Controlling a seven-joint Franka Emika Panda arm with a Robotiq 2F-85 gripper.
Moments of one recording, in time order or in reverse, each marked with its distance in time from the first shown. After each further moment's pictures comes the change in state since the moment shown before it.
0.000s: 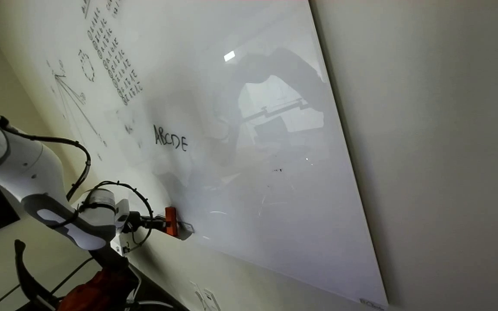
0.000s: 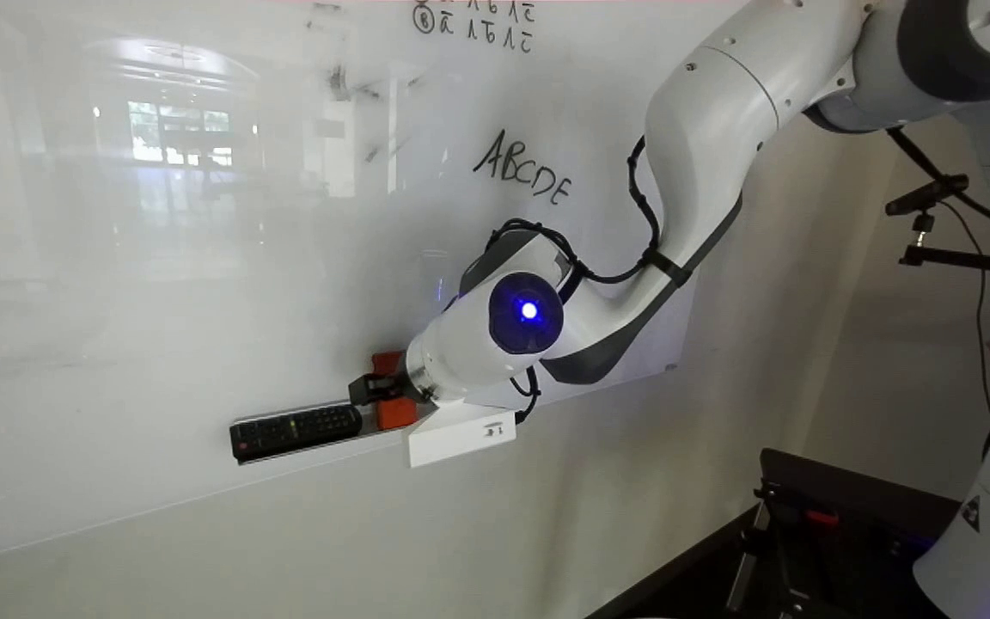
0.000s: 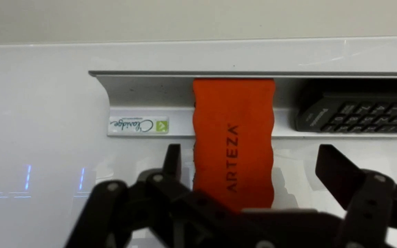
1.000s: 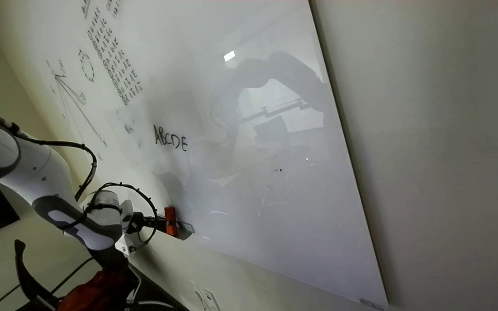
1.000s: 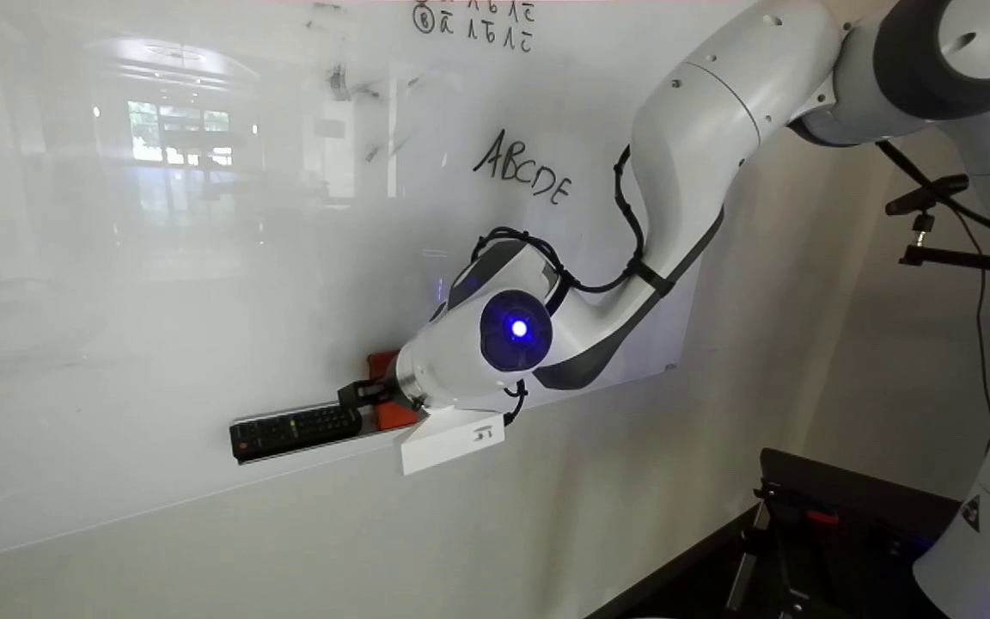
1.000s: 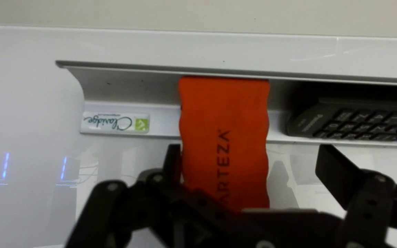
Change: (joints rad) arm 0.002 0.053 -0.004 0.058 -0.075 -0.001 -0.003
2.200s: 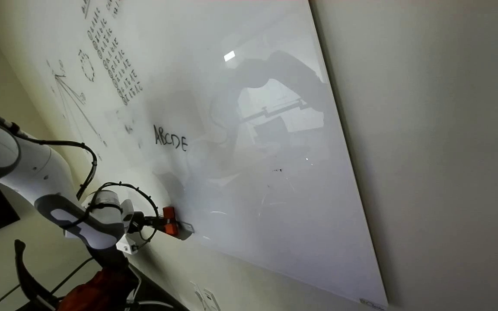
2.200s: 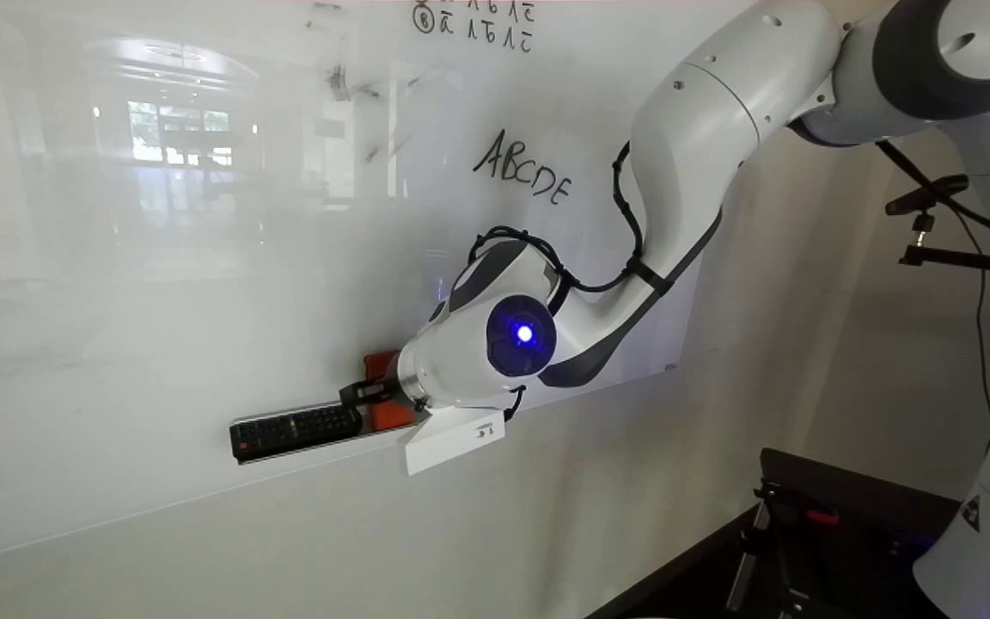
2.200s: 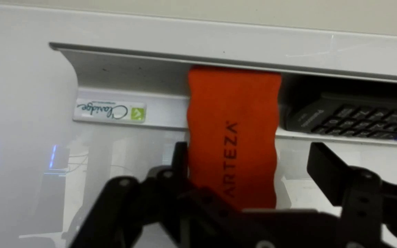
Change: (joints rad) arm 0.000 0.000 -0.003 -0.001 -0.056 0.001 0.000
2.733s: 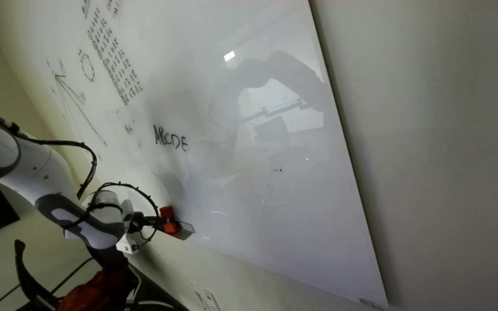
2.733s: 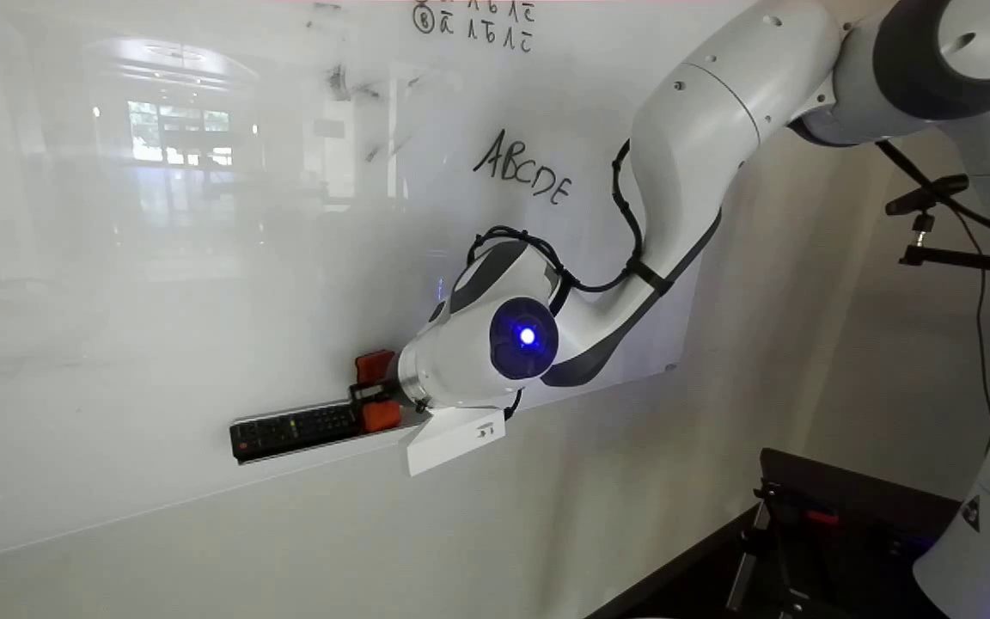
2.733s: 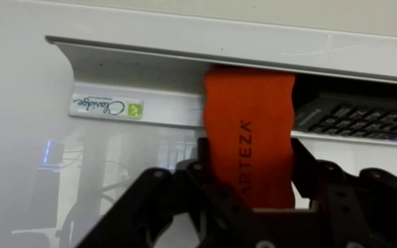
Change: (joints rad) arm 0.000 0.000 0.001 -0.001 -0.024 0.001 0.000
